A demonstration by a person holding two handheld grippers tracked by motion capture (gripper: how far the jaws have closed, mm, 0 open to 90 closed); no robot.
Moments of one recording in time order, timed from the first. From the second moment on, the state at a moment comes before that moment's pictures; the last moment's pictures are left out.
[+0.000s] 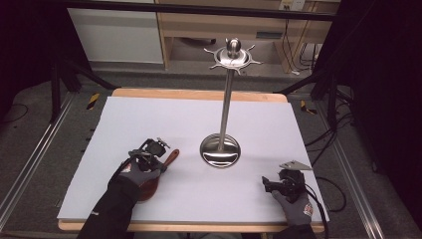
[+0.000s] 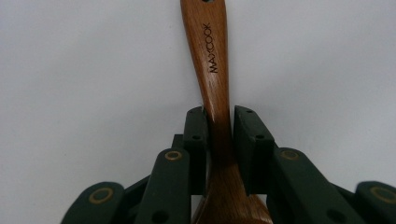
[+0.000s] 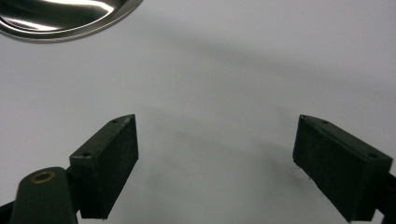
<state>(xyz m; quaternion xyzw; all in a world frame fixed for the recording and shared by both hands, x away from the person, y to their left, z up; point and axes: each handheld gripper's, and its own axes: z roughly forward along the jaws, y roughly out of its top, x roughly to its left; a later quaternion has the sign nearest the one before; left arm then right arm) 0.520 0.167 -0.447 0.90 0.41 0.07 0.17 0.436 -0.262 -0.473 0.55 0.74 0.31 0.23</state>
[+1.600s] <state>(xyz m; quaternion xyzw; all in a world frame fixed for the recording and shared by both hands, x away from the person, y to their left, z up) 0.521 0.165 -0.443 0.92 0.36 0.04 0.12 0.437 -0.264 -0.472 0.54 0.75 0.31 0.23</state>
